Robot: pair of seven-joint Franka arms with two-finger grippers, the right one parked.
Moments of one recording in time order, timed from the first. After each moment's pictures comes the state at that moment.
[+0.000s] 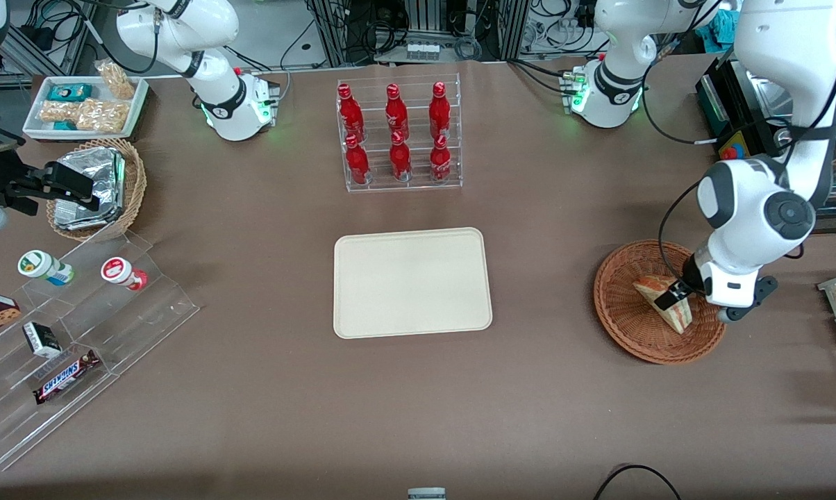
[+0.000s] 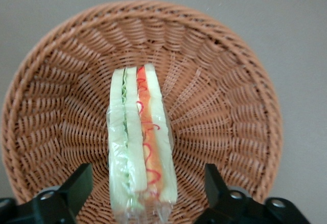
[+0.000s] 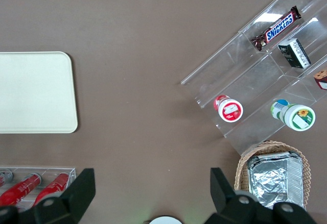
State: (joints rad) arm 0.03 0.30 -0.01 -2.12 0.01 2.45 -0.61
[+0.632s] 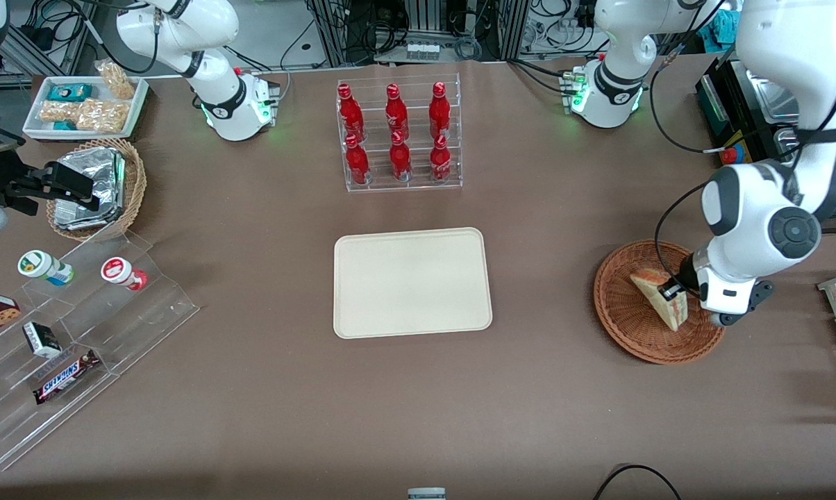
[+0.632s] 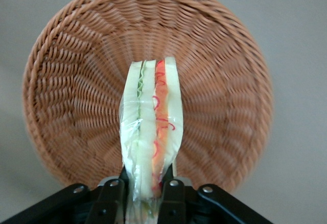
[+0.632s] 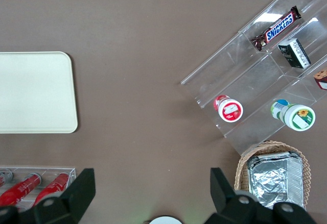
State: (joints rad) arm 0.01 0.27 -0.04 -1.97 0.01 2.13 -0.56
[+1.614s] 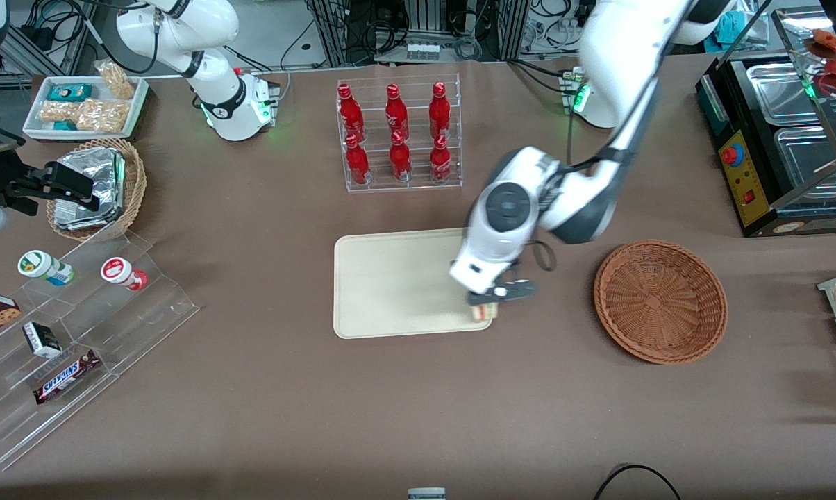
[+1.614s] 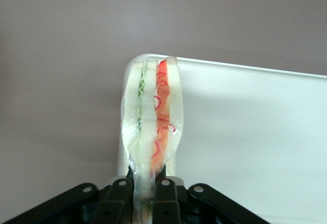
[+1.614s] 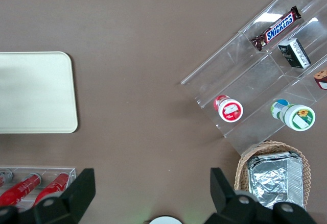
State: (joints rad) arm -0.56 0.57 -0.12 -1.55 0.01 2.10 -0.85
